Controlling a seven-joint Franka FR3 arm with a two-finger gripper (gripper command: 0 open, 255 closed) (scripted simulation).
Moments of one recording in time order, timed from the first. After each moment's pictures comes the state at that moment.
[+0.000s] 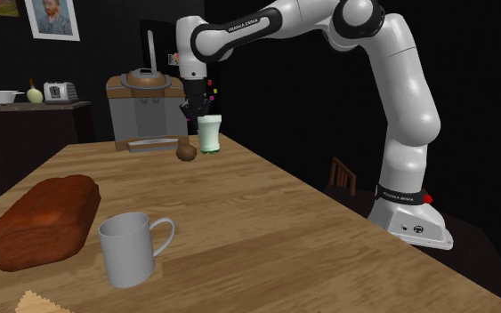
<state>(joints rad) 0.01 0.39 0.30 -1.50 -0.25 1.89 0.42</state>
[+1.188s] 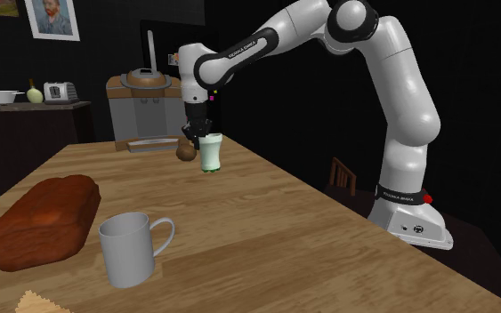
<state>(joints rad) 0.01 0.43 0.28 -1.63 -0.28 2.06 0.46</state>
